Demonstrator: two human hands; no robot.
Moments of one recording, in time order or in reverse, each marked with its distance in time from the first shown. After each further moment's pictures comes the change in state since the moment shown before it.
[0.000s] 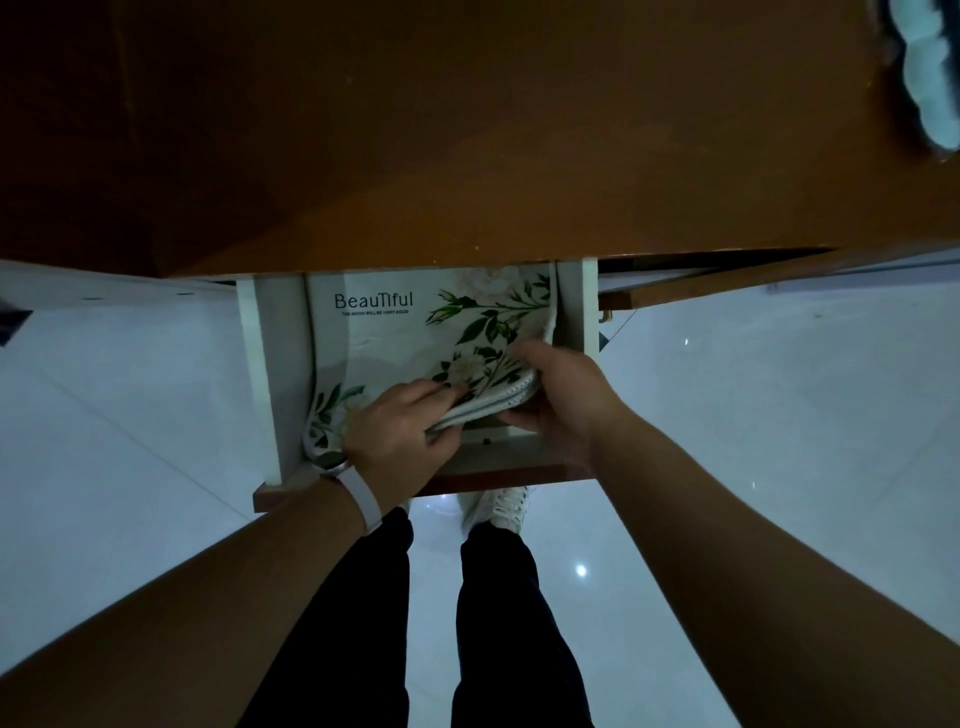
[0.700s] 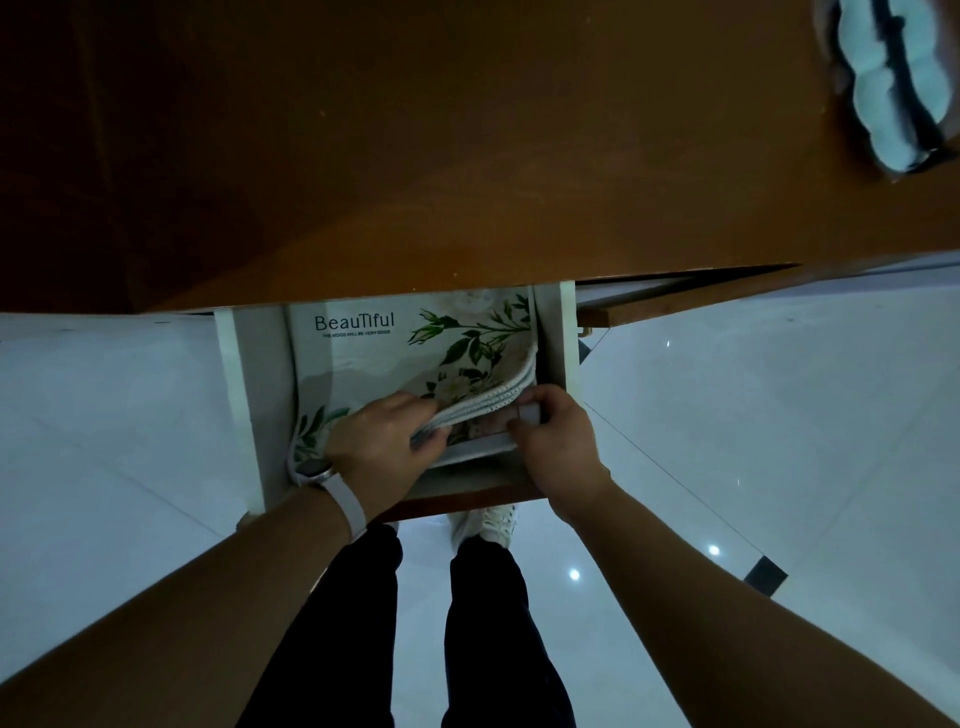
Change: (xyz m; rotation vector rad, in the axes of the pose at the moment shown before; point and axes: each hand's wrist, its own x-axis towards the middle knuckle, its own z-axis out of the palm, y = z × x) left_hand 0.017 -0.004 -0.009 -0.002 -0.082 0.005; right_hand -0.004 0.038 -0.016 -0.500 0.293 -0.328
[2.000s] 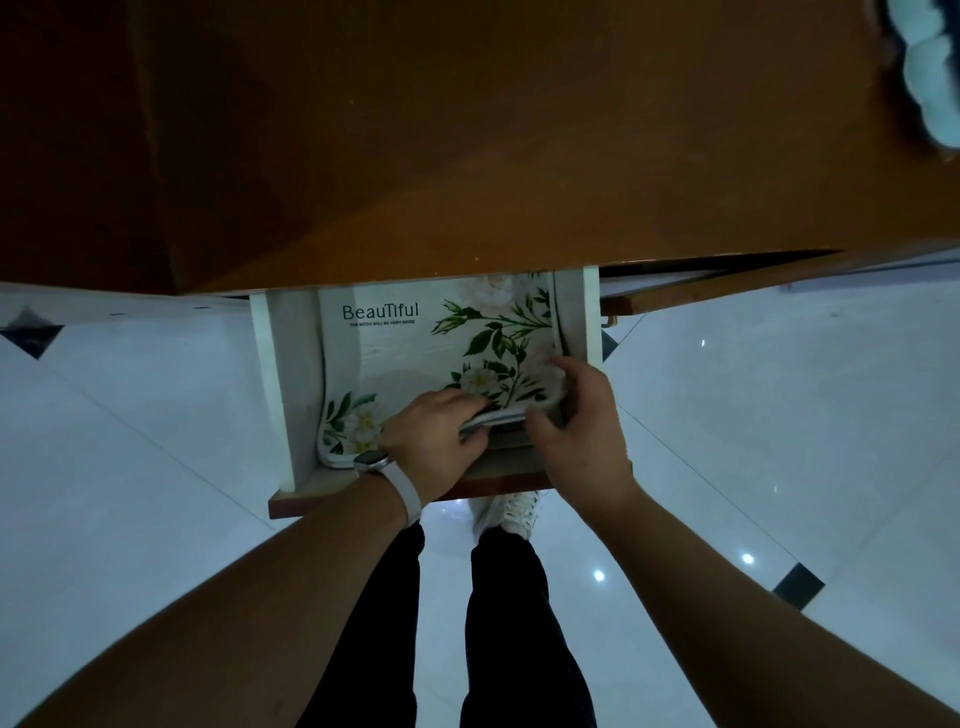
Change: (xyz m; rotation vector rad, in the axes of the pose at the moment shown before) left_hand -0.002 0.017 0.027 0.002 -0.065 -0.118; right_hand -0.014 0.009 -0.005 -0.054 0.054 -0.319
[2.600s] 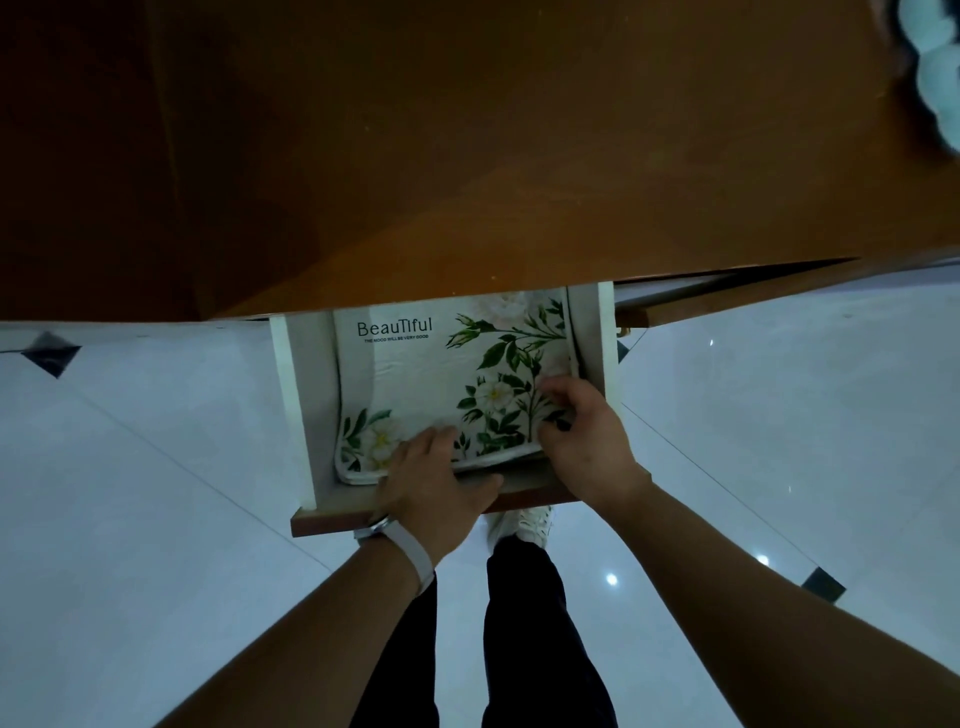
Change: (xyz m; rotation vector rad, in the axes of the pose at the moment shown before) left_hand -0.032 -0.004 0.002 -0.001 -0.163 -0.475; right_hand 0.020 0.002 0.007 -0.120 -0.145 0.089
